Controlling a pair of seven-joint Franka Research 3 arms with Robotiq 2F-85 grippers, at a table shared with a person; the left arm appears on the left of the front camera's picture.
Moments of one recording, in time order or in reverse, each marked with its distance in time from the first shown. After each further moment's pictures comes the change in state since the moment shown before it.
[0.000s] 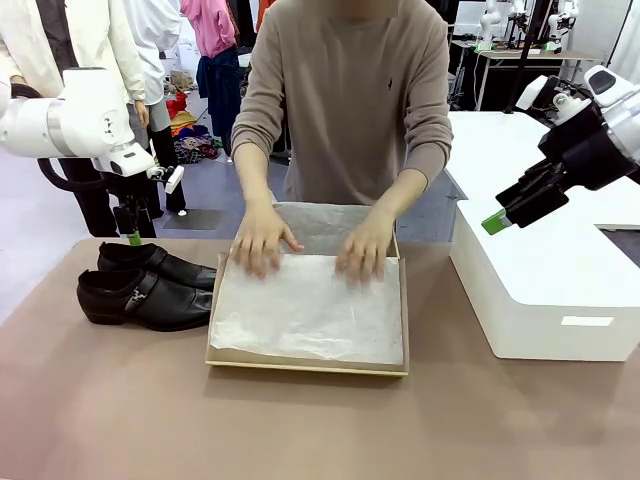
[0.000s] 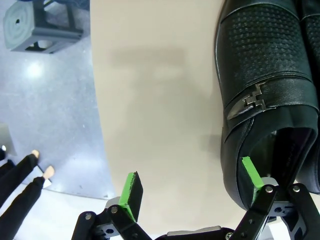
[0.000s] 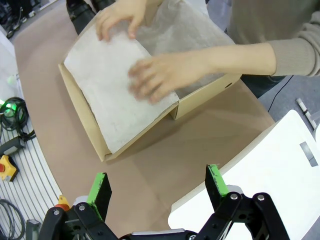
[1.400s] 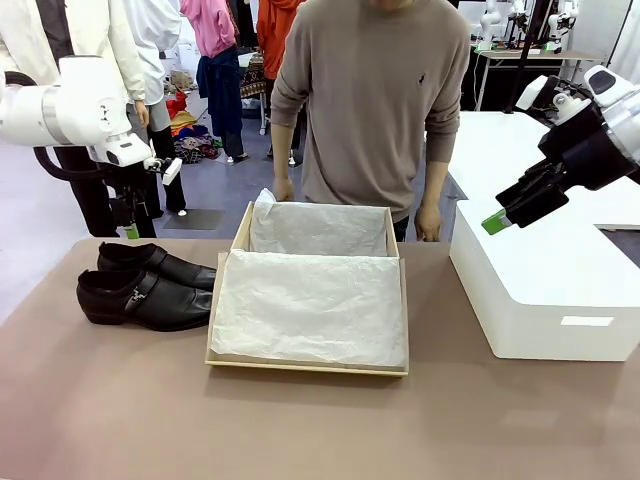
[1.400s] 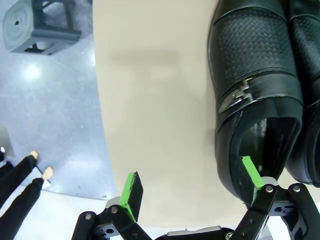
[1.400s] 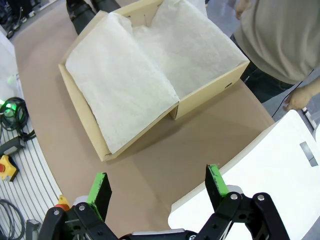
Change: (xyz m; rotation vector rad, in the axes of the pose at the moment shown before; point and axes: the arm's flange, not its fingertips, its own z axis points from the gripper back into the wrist) left arm 0.002 -0.001 0.019 -0.020 -0.003 -0.007; right arm 0.000 0.000 0.000 0.000 0.000 0.000
